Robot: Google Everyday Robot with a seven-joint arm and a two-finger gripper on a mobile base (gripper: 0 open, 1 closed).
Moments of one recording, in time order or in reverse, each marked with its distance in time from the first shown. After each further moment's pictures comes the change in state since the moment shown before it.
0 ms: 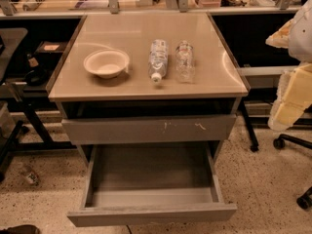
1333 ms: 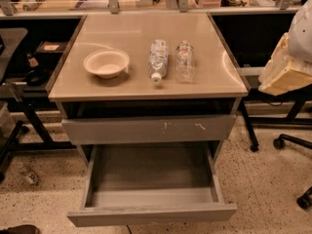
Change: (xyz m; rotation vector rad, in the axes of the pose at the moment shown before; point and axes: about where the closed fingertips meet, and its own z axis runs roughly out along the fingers) arm 0.000 0.000 0.000 0.000 0.000 0.000
